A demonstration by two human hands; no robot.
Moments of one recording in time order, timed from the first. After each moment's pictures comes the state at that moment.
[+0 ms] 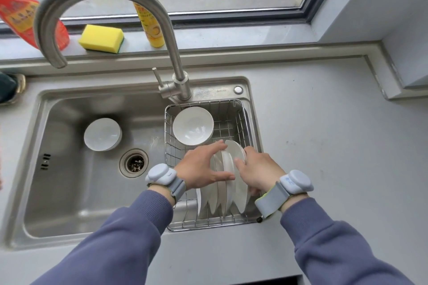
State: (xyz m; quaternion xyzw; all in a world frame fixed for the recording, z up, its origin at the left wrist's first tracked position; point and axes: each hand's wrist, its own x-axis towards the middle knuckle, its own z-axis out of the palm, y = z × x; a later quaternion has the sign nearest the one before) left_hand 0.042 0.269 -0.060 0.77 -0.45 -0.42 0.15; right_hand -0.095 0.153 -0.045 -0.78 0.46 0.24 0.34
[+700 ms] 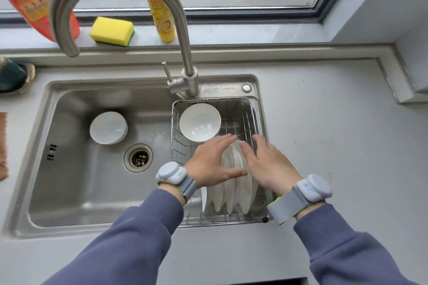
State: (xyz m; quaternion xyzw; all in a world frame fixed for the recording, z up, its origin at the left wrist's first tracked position) left_hand 0.034 0.268 -0.071 0.78 -0.47 -0.36 0.20; right_hand -0.097 0.157 -0.026 -0.80 0.46 0.17 0.35
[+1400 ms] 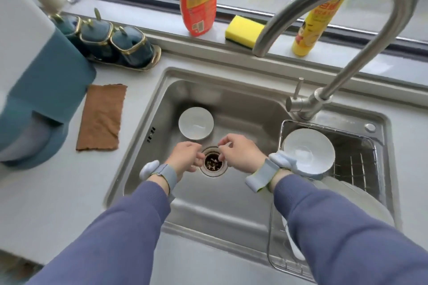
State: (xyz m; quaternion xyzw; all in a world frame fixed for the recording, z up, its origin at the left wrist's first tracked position) left_hand 0.250 0.474 -0.140 0.77 0.13 -0.42 0.46; right_hand 0.177 0.319 -0.106 -0.81 0.28 0.22 0.46
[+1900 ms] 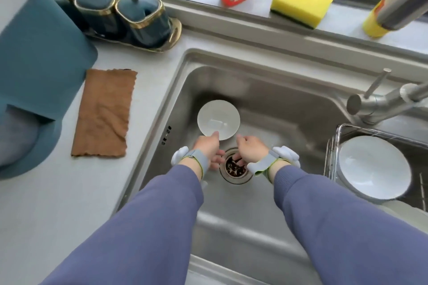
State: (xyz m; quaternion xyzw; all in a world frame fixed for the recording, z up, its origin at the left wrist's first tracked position) left_hand 0.314 0.459 -0.225 0.73 0.23 -0.47 0.43; right_hand 0.251 0.337 -0.235 -0.75 0.39 0.26 0.47
